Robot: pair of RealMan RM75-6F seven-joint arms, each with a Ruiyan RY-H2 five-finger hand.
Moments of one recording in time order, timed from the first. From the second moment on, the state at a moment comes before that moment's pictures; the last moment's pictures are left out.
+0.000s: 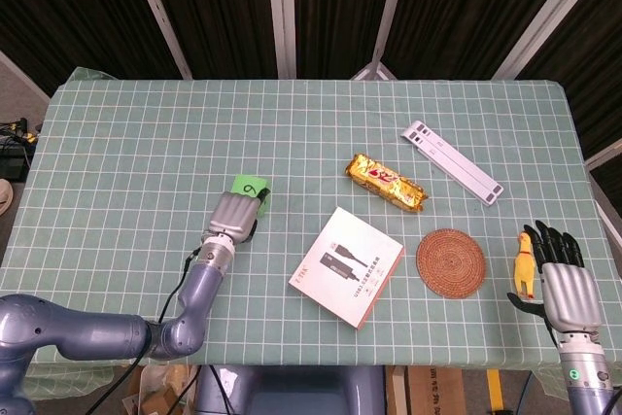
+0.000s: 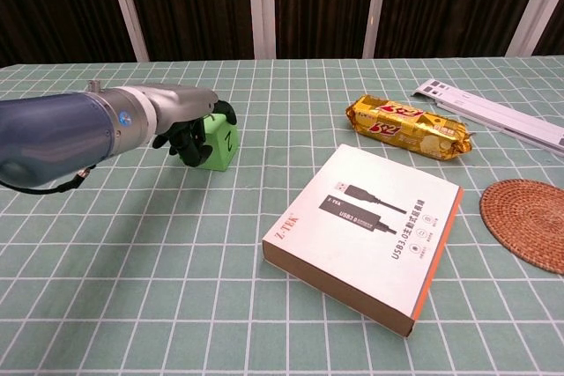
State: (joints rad) left arm -1.06 -1.67 -0.20 -1.58 0.40 1.14 0.89; right arm 0.11 -1.16 0.09 -1.69 -1.36 1.40 -0.15
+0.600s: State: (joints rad) left arm -1.00 -1.60 -0.22 -1.68 0.46 1.13 0.77; right arm 0.11 -1.16 0.09 -1.70 -1.36 1.40 -0.15
